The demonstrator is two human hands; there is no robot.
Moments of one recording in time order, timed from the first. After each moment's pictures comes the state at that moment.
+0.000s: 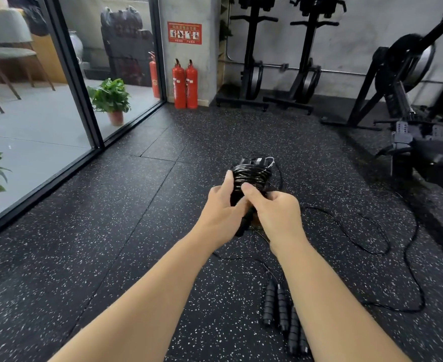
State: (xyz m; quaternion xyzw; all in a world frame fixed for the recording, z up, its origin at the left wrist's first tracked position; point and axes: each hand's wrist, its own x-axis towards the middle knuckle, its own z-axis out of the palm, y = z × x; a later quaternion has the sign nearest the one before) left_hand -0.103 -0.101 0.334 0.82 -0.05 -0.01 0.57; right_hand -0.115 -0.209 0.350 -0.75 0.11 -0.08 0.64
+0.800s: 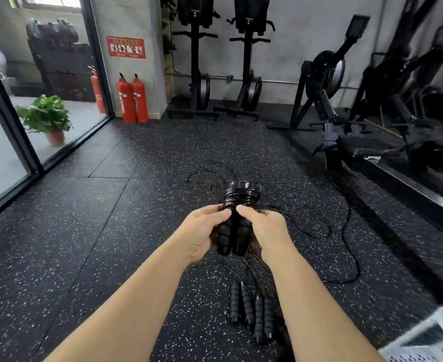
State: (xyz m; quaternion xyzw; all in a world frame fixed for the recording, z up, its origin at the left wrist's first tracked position) left_hand -0.118 -0.149 0.341 0.59 -0.01 -0.23 0.77; right_hand -0.145 -0.280 0.346 -0.66 0.23 -0.07 0.71
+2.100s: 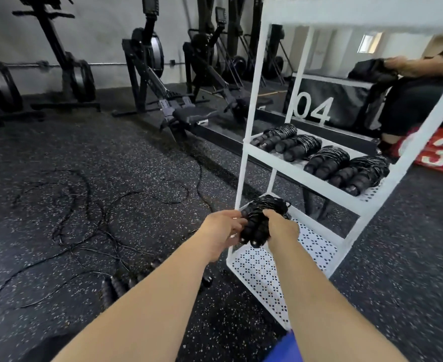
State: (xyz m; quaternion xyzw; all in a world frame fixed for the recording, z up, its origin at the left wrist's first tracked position) left_hand -0.349 -0.454 0.351 0.61 -0.12 -0.49 0.62; right_hand -0.425 -0.567 0.318 -0.39 0.59 -0.35 0.62
